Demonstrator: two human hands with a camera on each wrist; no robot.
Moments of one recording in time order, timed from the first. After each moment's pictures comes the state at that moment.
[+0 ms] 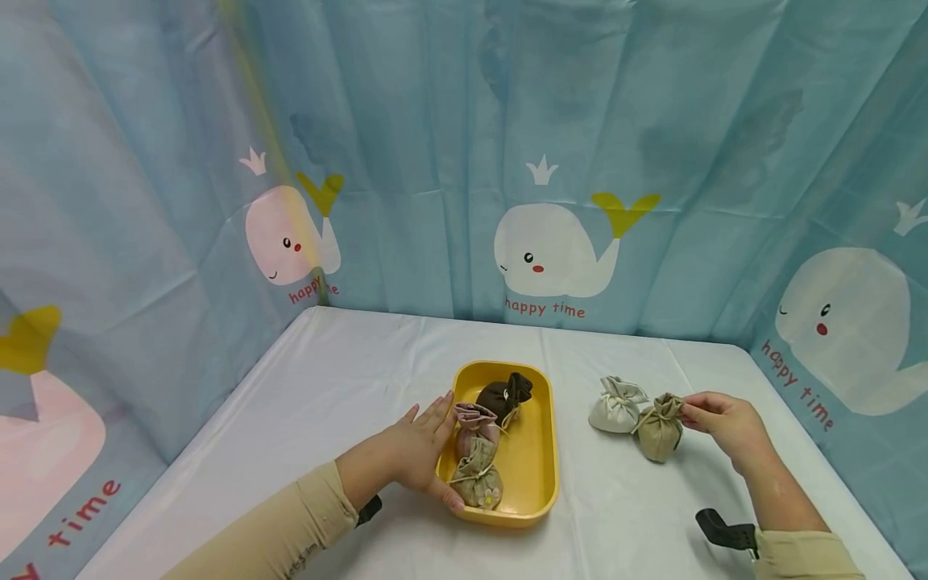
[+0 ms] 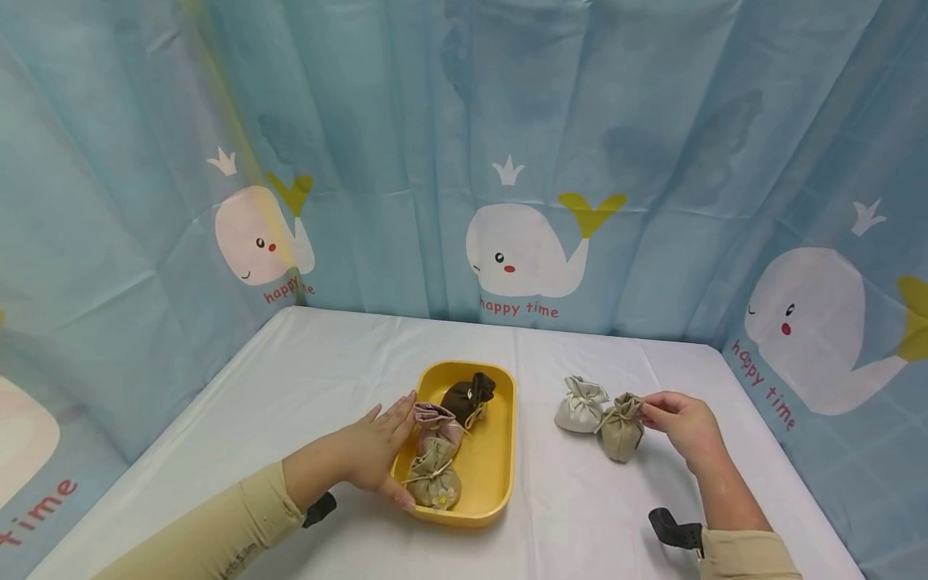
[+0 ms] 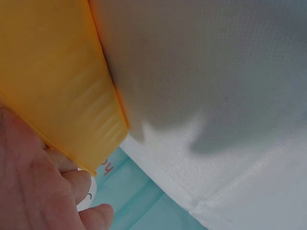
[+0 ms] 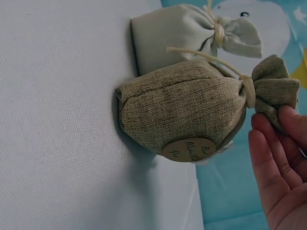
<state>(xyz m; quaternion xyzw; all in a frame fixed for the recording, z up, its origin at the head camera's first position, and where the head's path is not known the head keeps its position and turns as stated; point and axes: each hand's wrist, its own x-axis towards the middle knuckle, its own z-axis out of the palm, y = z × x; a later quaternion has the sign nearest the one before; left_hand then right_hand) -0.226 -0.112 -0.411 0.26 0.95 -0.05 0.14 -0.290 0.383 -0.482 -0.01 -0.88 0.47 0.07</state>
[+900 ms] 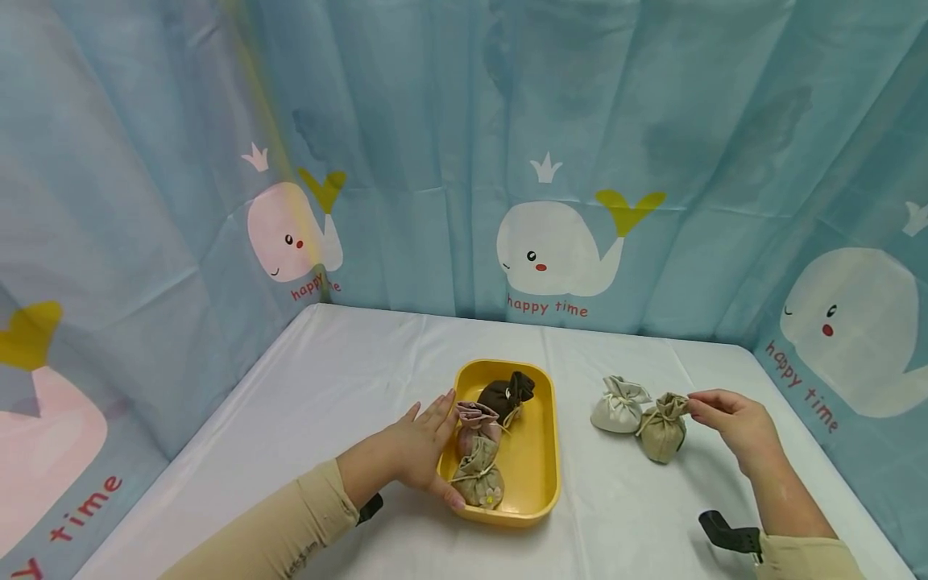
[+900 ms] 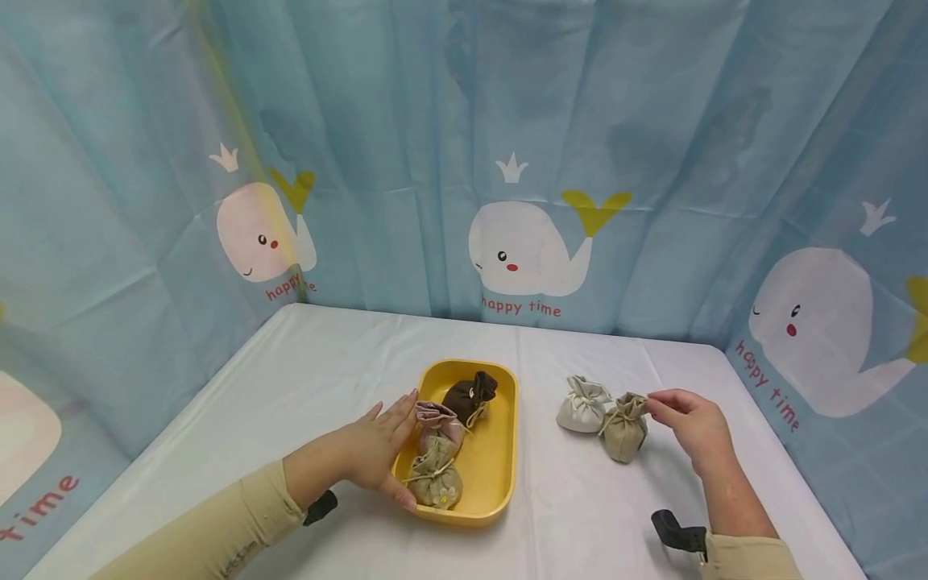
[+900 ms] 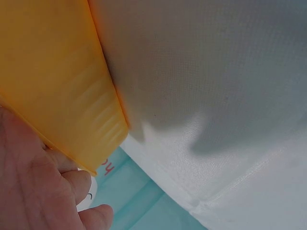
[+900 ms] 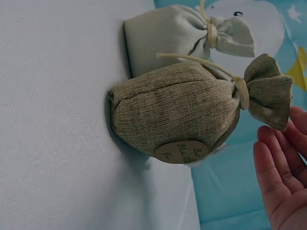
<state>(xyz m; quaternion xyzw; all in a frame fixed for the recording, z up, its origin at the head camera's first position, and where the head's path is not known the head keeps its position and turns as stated) -0.222 -0.112 -0.405 0.26 0.95 -0.04 0.14 -0.250 0.342 -0.417 -0.05 -0.88 0.46 0.06</state>
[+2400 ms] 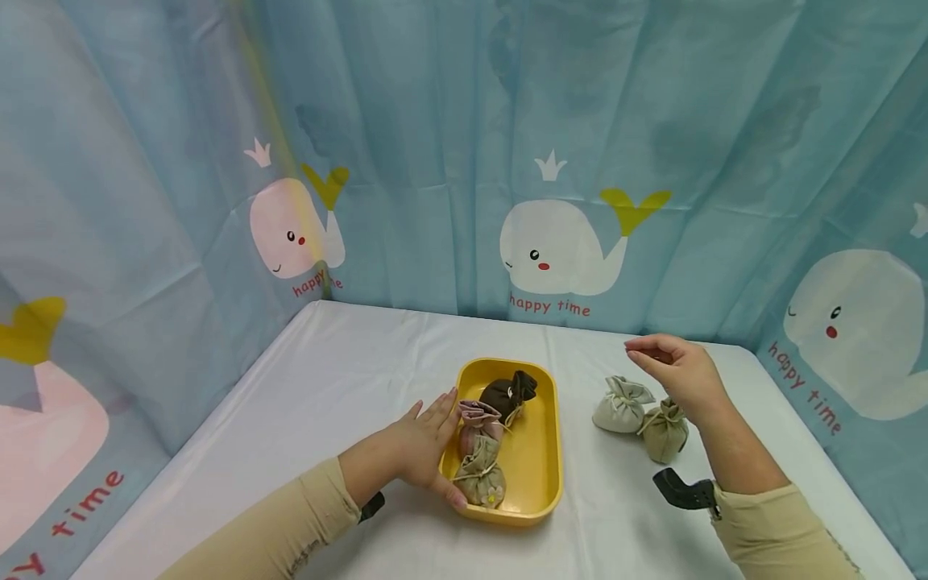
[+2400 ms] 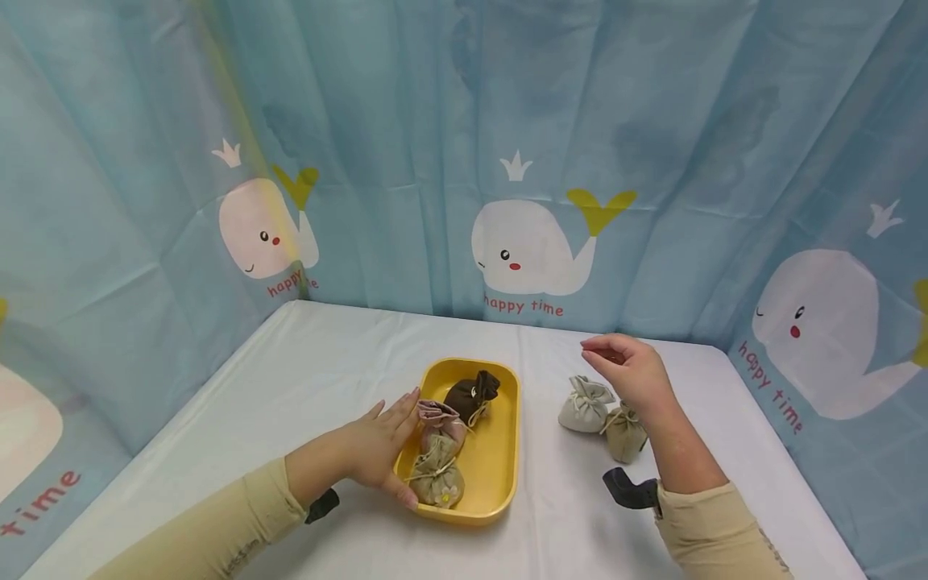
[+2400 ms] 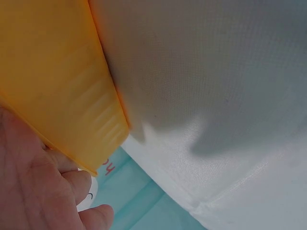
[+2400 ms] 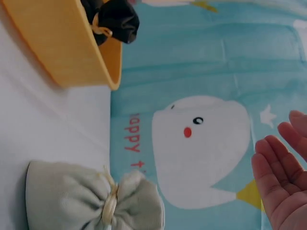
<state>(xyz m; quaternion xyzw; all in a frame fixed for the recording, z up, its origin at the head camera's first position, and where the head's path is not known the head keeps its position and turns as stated) -0.226 -0.113 -0.412 0.26 0.95 -0.05 0.13 -0.272 0.260 -0.354 0.12 -0.87 0.46 0.12</state>
